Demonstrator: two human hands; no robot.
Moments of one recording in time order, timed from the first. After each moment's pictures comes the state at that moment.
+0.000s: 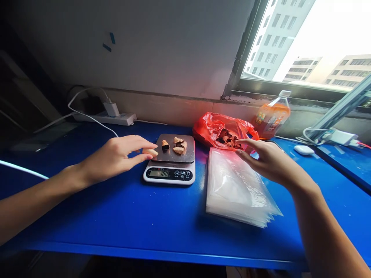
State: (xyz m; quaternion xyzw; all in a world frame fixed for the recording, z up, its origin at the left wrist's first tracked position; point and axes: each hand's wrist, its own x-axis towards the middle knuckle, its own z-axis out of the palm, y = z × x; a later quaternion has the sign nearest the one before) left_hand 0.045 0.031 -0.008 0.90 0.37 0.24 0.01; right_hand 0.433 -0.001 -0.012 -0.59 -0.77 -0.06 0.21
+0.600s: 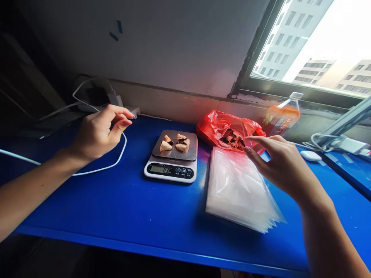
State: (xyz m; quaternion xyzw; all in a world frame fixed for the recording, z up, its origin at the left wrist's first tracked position) left_hand 0.016 0.049 -0.006 0.80 0.44 0.39 -0.10; right_hand 0.428 -0.010 -0.005 -0.54 -0.78 -0.19 0.24
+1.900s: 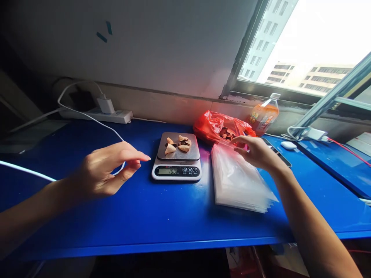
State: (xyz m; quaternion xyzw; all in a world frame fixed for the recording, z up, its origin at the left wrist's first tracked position) left_hand 0.010 0.009 -0.020 0.91 0.21 0.37 0.01; right_hand 0.418 0.014 -0.020 -0.60 -0.77 -0.03 0.20
